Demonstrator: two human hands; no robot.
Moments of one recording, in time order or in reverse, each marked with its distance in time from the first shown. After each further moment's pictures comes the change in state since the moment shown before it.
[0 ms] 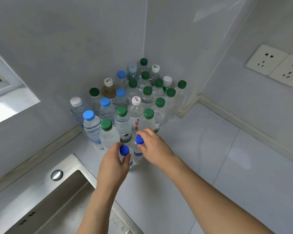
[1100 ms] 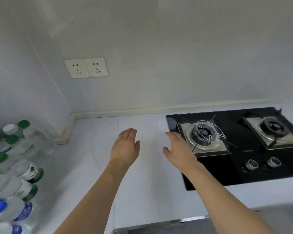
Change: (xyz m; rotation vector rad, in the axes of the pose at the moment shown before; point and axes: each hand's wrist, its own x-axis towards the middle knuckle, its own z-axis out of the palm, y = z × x) left_hand -0.138 0.267 0.224 0.374 -0.476 1.033; right_hand -0.372 0.191 -0.140 0.063 0.527 0.896
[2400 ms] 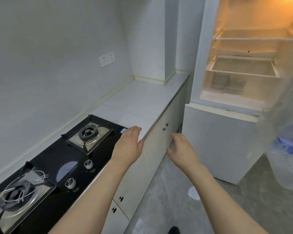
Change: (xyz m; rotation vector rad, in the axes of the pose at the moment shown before) left_hand -0.174 0.681 0.184 -0.122 -0.229 1.042; right_hand -0.471 0.460 -0.264 0.129 0.661 0.806
